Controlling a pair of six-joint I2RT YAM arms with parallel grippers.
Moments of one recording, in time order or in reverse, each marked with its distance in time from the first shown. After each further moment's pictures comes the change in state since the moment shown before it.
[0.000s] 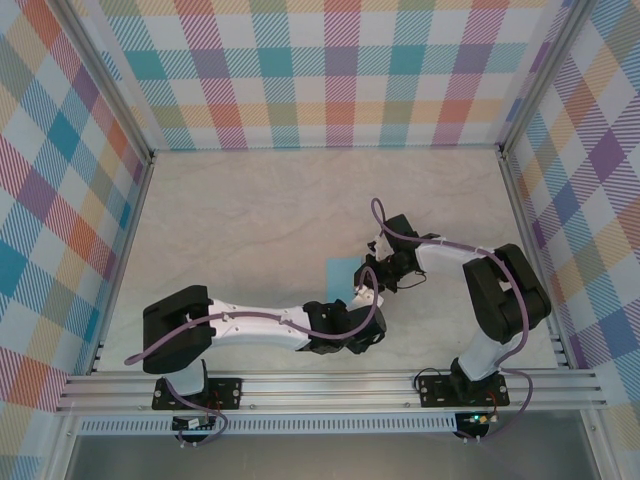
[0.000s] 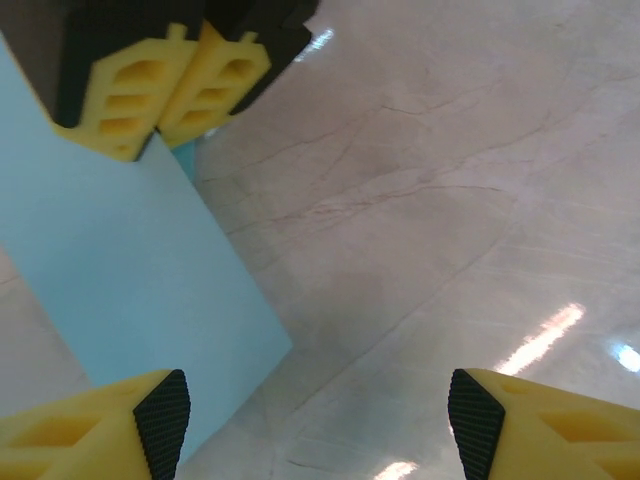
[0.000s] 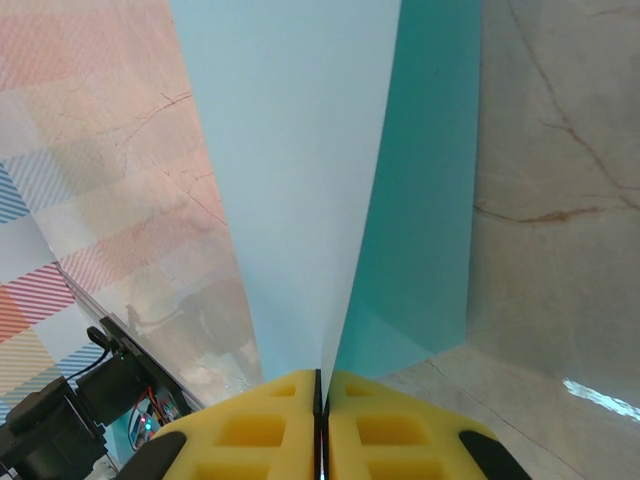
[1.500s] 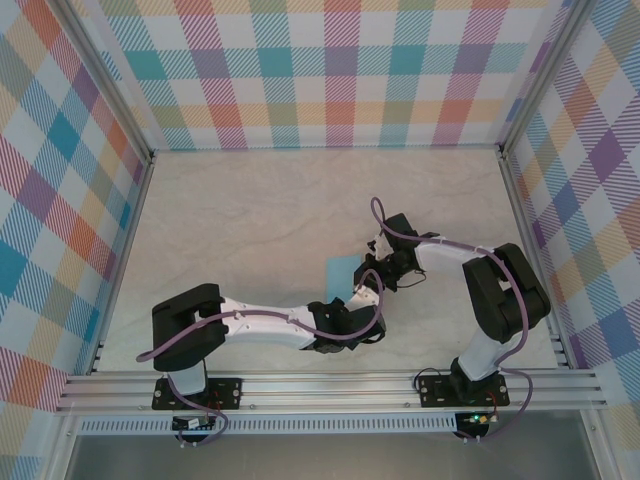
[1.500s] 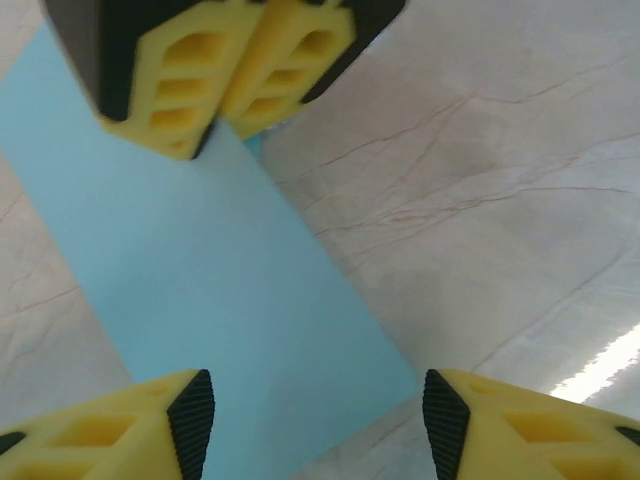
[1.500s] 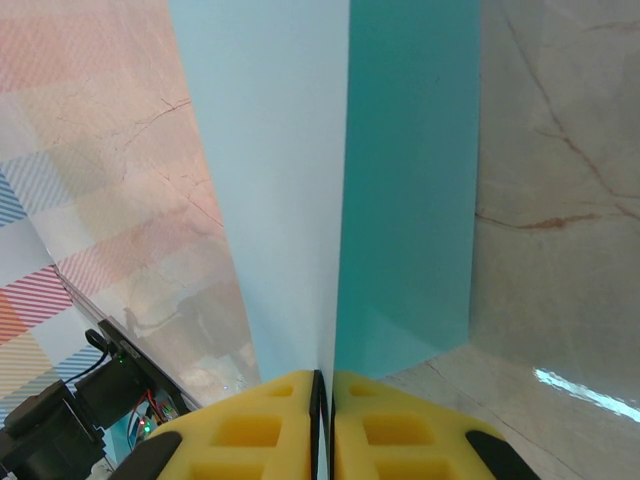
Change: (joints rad) left arm 0.019 0.050 -0.011 0.008 -0.085 0.045; right arm 0.000 0.005 0.014 -0.016 0.008 0.000
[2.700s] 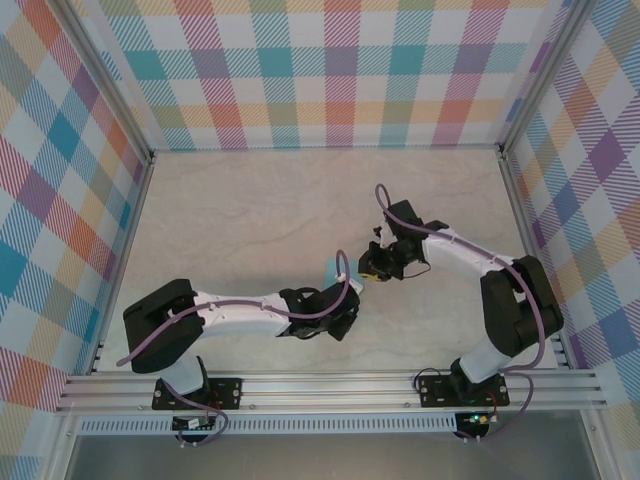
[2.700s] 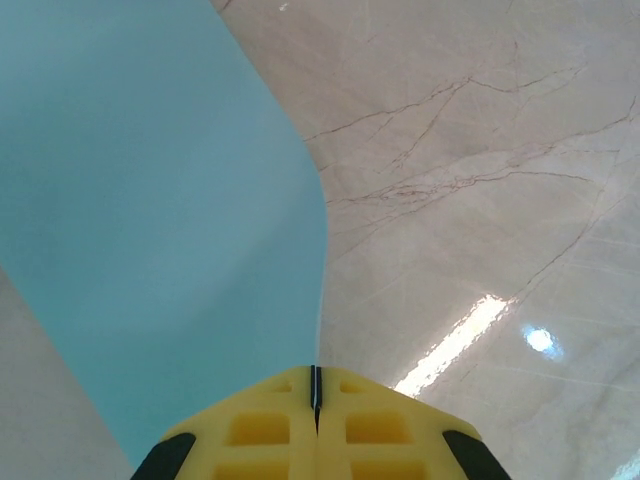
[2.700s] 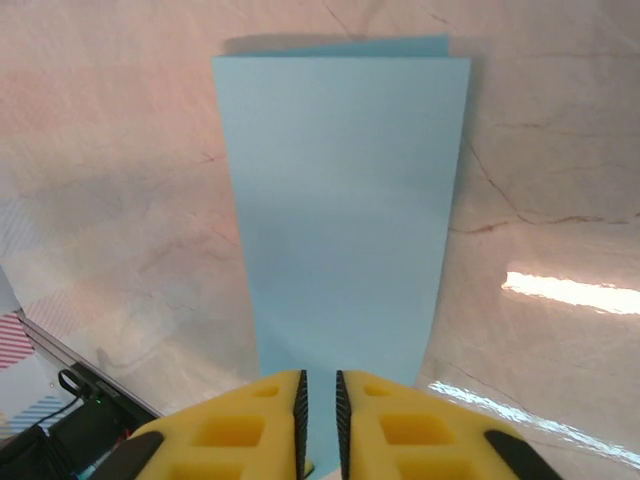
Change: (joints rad) left arm 0.168 -0.134 -0.166 0.167 0.344 0.021; right arm 0.000 -0.098 0.108 -0.162 0.157 -0.016
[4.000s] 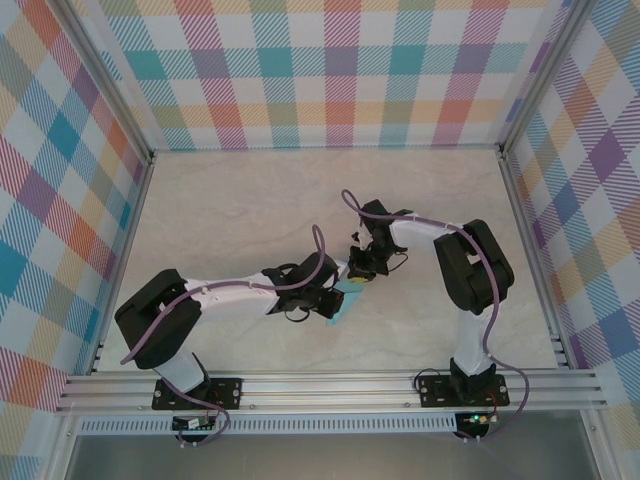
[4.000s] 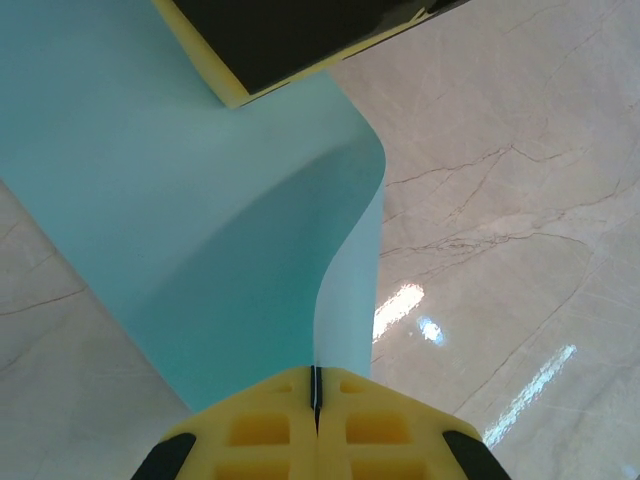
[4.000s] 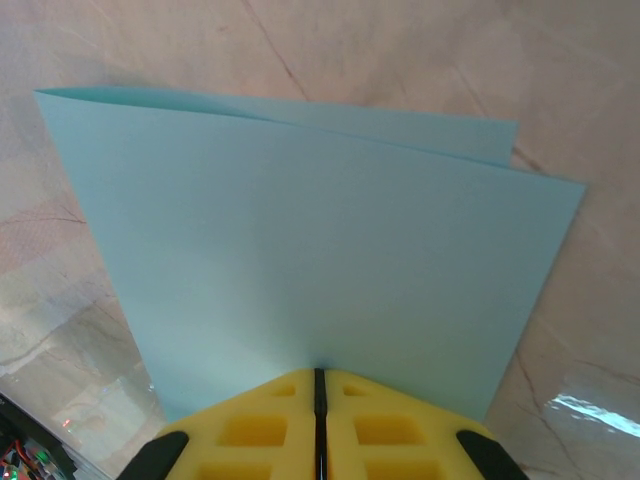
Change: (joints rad) left arm 0.229 -0.006 -0.020 0.045 0.300 0.011; right arm 0.052 0.354 0.220 -0.095 0.037 -0.187
